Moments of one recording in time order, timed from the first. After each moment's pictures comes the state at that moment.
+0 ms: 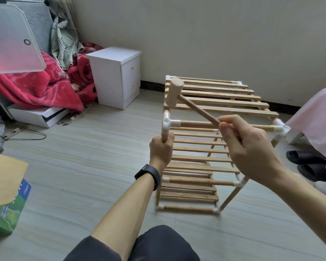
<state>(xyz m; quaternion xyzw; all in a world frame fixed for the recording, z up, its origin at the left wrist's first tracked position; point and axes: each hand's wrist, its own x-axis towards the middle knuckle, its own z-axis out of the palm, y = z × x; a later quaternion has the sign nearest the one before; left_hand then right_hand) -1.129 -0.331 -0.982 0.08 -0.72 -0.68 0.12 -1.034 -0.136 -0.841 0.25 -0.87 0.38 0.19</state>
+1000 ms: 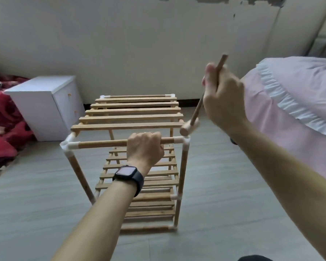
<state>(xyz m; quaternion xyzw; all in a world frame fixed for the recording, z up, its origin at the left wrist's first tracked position) -1.123 -0.228 -0.882 -0.20 -0.94 -0.03 0.28 -1.066 -0.056 -0.754 0.03 -0.82 0.30 0.49</state>
